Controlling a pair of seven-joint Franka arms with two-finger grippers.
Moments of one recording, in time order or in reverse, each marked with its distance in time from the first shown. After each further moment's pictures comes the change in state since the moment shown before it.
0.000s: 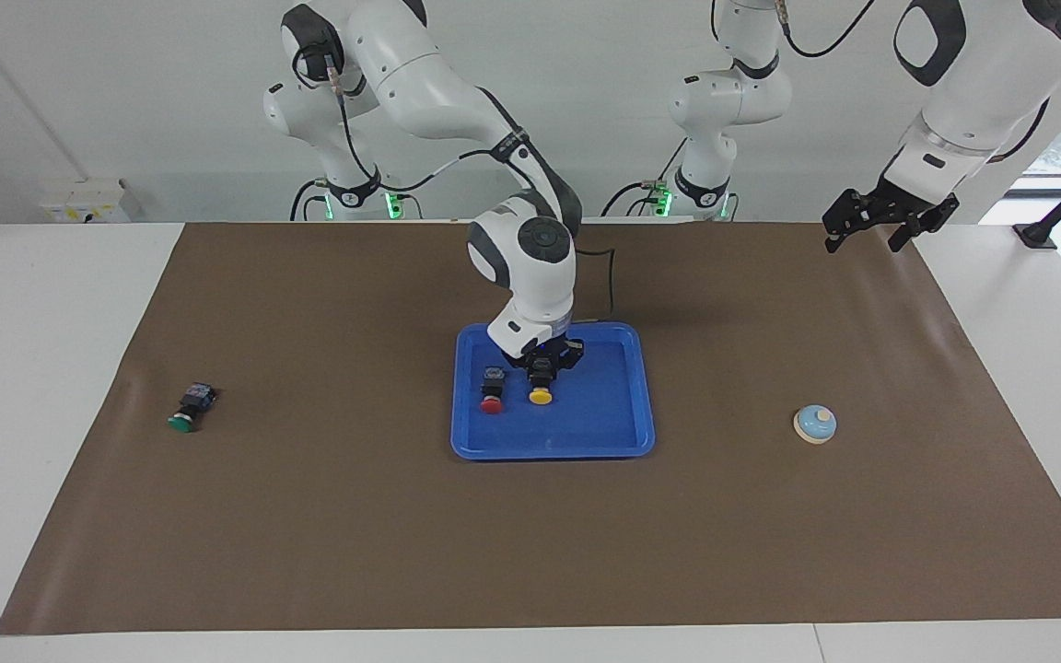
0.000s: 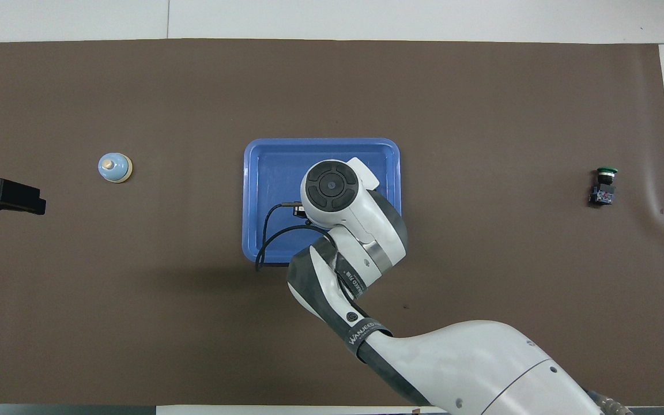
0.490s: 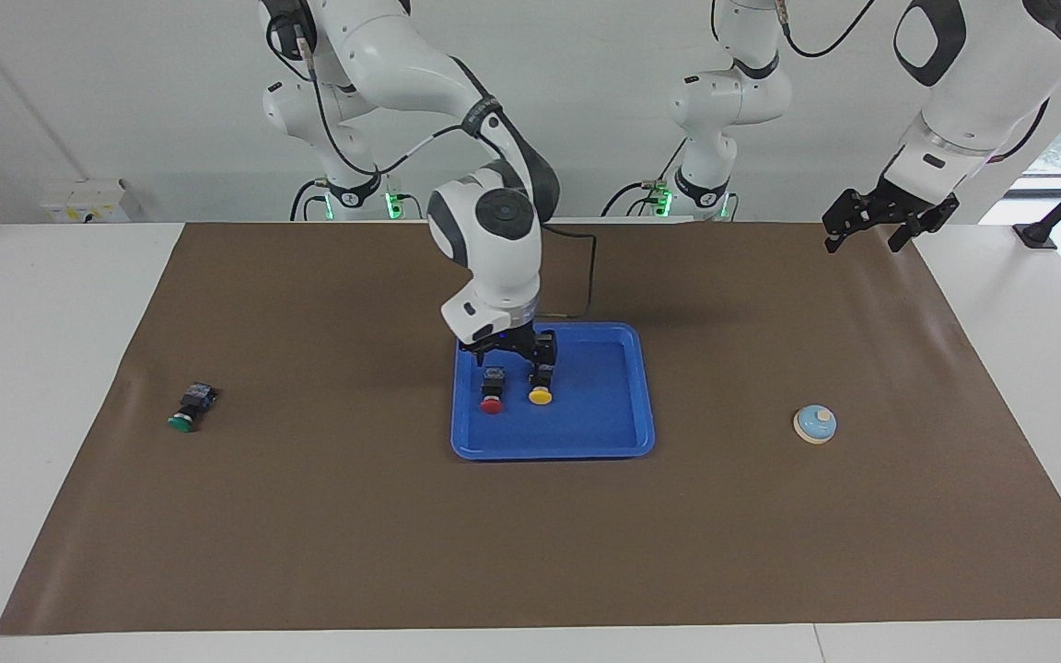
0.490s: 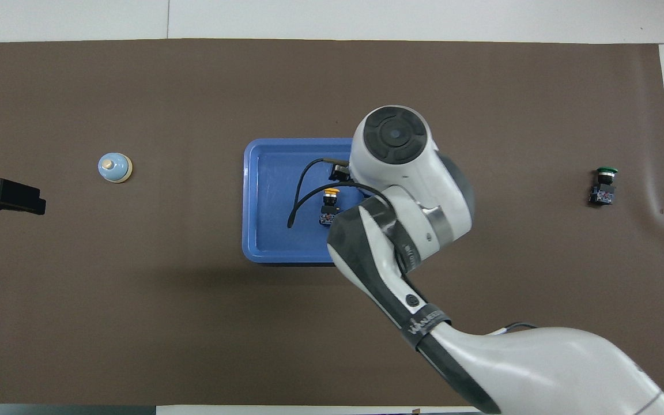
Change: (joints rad) left arm 0.000 0.000 0.000 0.000 0.000 0.000 0.000; right arm -0.108 -0.144 -0.061 0.059 0.000 -0.189 0.038
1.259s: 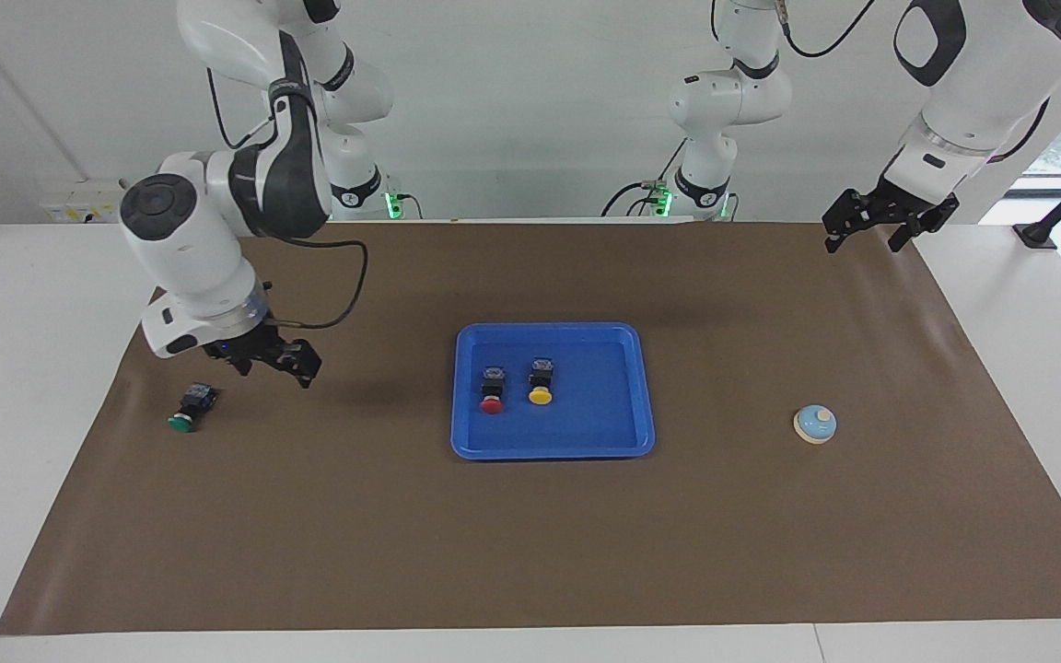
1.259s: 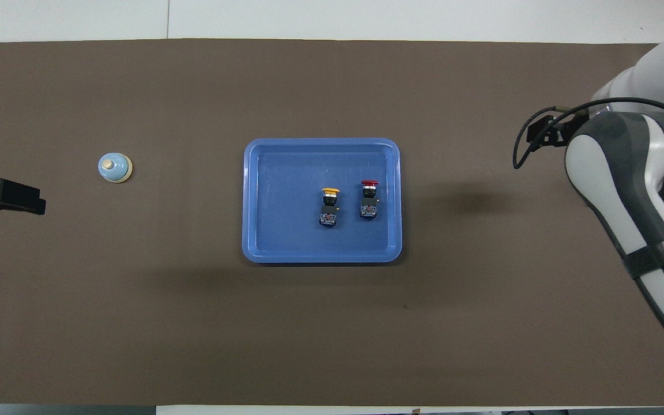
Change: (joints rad) left arm 0.000 0.000 0.000 0.000 0.000 0.000 0.000; right arm -0.499 -0.112 -0.009 -0.042 -0.049 -0.139 -0.538
